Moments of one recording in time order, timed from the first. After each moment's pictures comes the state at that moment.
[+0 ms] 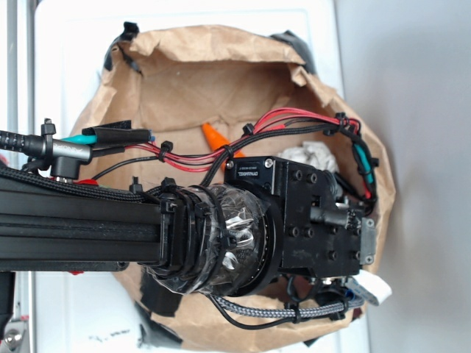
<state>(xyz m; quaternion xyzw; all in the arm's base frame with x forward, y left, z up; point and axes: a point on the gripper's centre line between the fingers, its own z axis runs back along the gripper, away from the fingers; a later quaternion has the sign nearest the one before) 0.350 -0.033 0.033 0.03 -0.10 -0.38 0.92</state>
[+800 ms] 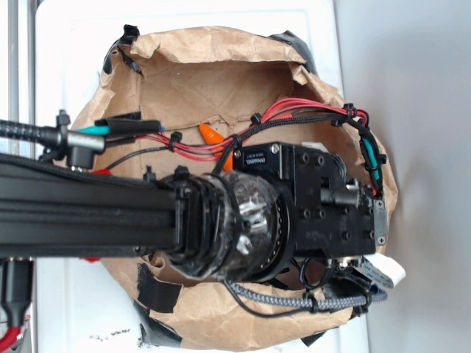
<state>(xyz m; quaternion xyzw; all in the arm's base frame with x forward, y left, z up) 0.352 -0.023 0.039 0.01 -0.10 -0.36 0.93</state>
